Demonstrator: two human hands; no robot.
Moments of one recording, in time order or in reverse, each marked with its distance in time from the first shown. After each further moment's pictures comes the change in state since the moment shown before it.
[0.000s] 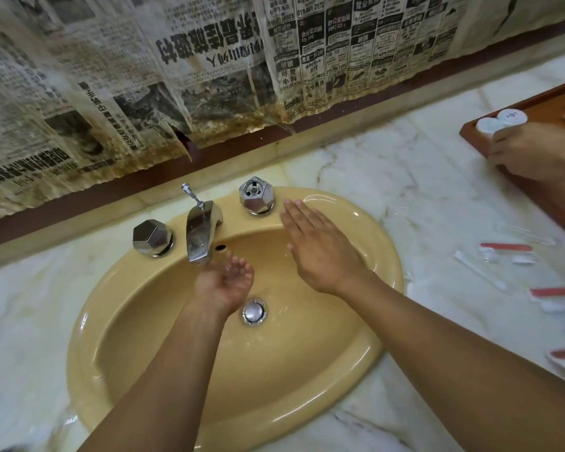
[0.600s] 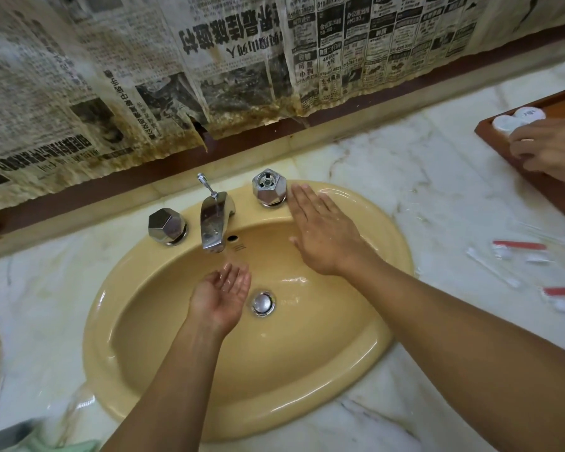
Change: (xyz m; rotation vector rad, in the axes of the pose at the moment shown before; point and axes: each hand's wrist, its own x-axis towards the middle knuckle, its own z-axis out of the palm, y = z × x) left_hand -0.006 0.001 -0.054 -0.032 -0.012 0.067; right_hand 0.018 -0.005 -0.005 -0.099 -0.082 0.027
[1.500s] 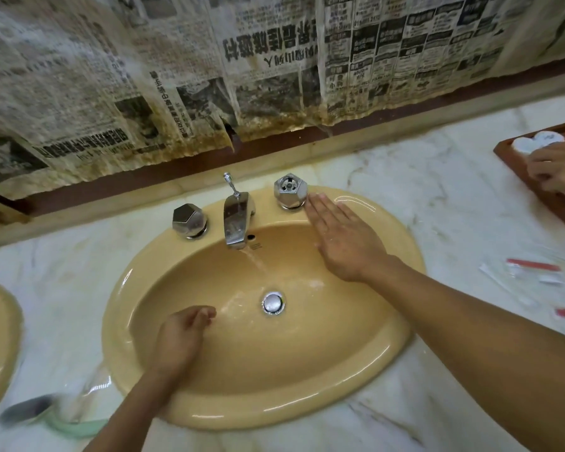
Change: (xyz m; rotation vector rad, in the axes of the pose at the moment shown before) left_hand -0.028 0.037 -0.113 1.505 0.036 0.756; right_hand -0.004 0.012 0.003 -0.075 0.005 -0.104
